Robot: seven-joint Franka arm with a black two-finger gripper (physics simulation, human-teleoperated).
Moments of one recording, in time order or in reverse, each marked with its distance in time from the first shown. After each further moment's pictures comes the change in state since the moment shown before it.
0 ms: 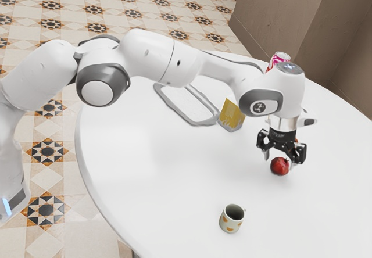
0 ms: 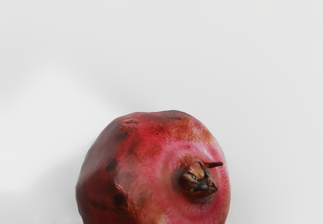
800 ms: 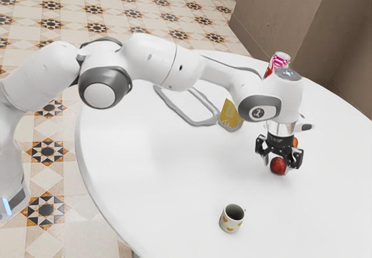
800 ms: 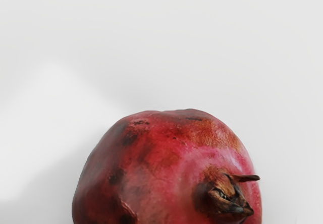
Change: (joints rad) arm 0.004 0.024 0.000 -0.006 -0.004 0.018 -0.001
